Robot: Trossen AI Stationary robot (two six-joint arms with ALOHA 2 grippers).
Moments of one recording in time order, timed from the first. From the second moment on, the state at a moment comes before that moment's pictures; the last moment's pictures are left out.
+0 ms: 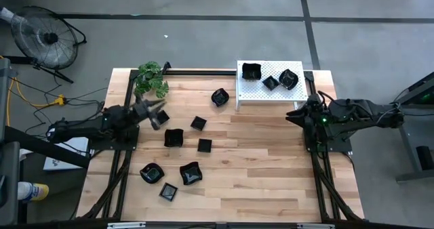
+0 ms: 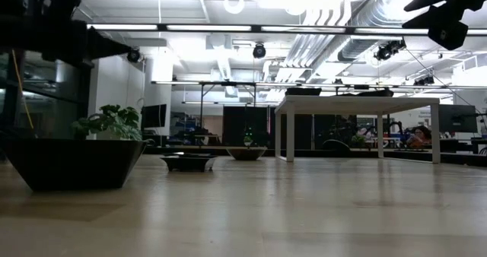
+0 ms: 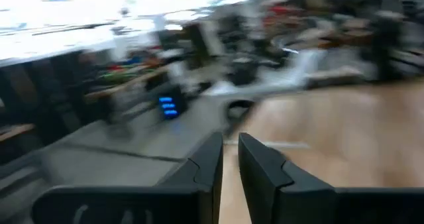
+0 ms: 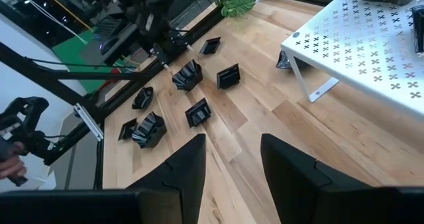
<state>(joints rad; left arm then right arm) 0.08 0.01 0.07 0.08 -0.50 0.33 0.15 0.33 0.65 -0.73 0.29 0.75</state>
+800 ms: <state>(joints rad) 0.08 0.19 0.39 -0.20 -0.61 0.13 0.15 0.33 0.65 -0.79 0.24 0.75</state>
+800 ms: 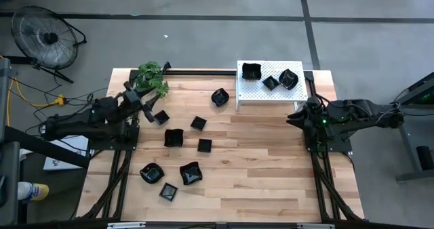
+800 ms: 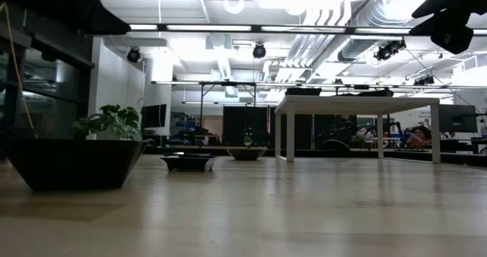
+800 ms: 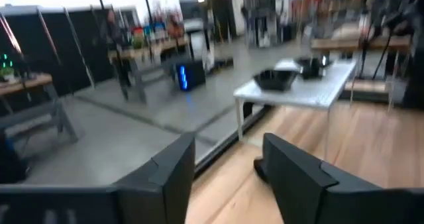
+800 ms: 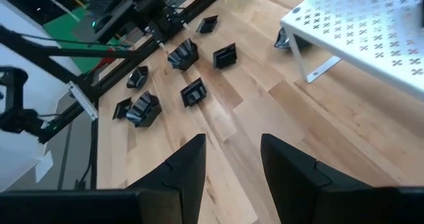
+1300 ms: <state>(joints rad) 0.10 0.79 0.85 -1.09 -0.45 -0.35 0.15 0.33 0.65 -0.81 0.18 0.73</state>
